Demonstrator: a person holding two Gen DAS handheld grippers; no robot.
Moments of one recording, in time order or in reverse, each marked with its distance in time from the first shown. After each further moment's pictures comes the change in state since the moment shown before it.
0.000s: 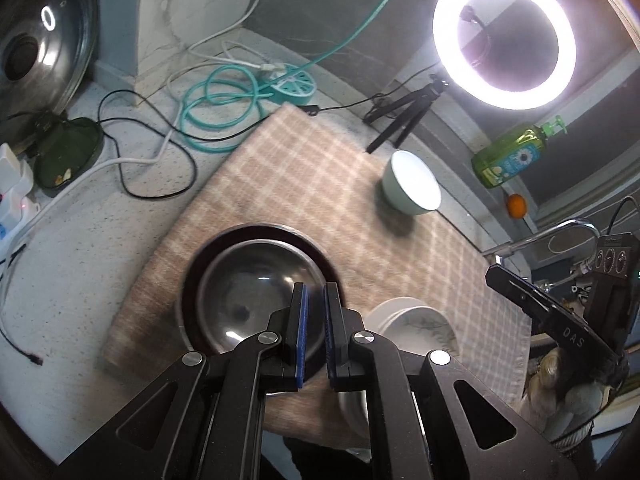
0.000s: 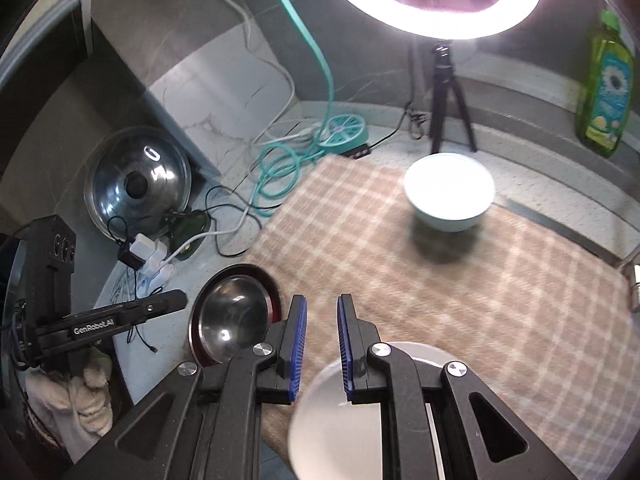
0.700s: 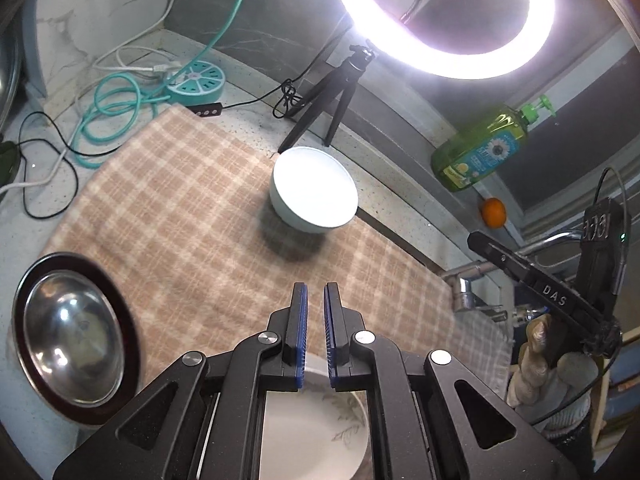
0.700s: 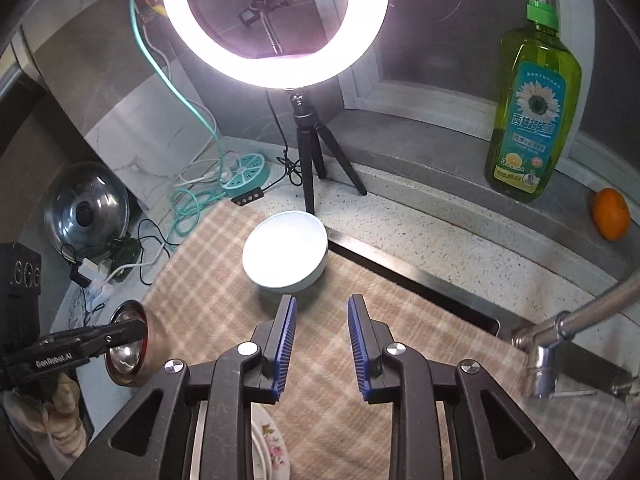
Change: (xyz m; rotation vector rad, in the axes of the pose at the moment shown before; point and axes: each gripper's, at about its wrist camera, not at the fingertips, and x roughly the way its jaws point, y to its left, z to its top) left arm 0.084 -0.139 0.026 0.008 -0.015 -0.012; right arm -0.022 -0.151 0.070 -0.047 -0.027 -0.091
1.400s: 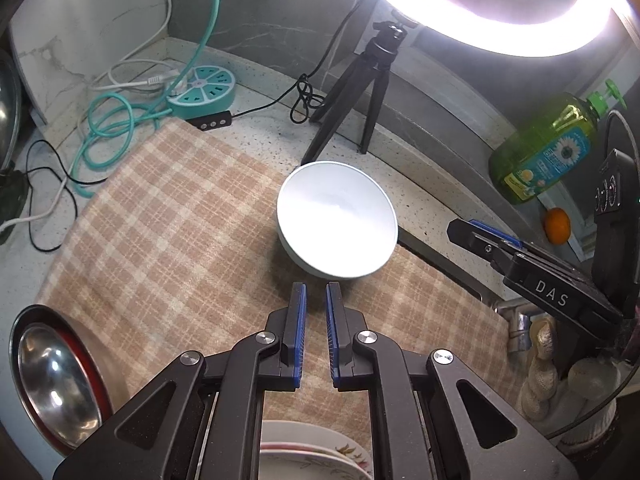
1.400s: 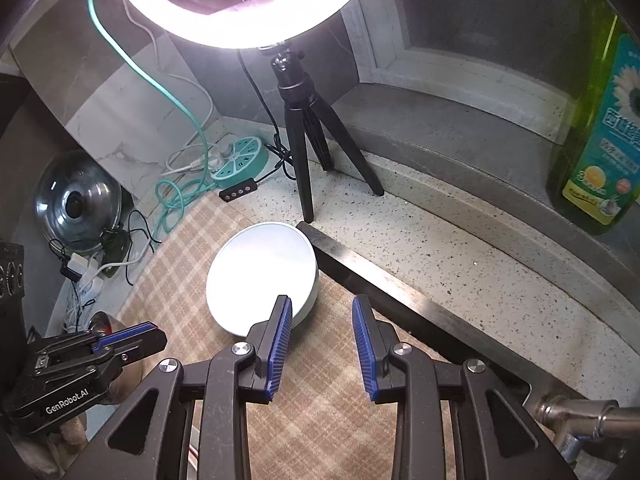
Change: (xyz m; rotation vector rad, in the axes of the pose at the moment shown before) left arm 0.068 -0.018 0.035 -0.008 0.000 0.196; right arm 0.095 -0.026 0.036 -0.032 0.083 0.075
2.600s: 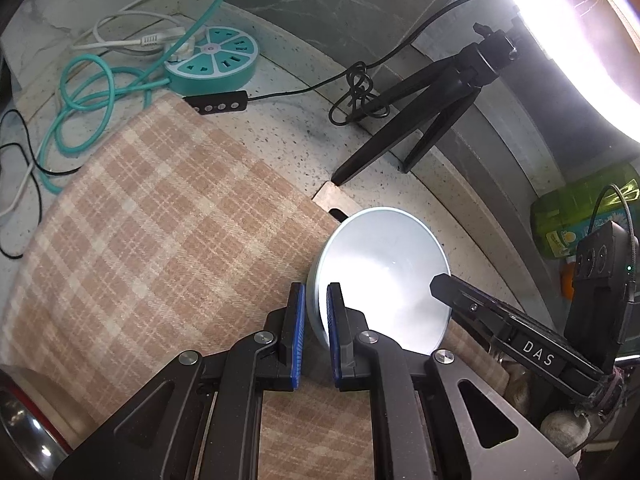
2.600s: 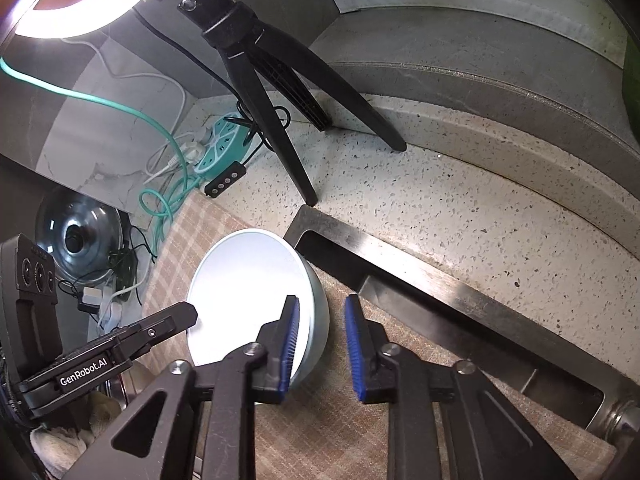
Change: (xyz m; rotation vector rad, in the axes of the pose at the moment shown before) left arm 0.072 0.037 0.053 -0.134 0.094 -0.028; right arm 0.084 -0.017 0.022 0.179 0.167 0.124
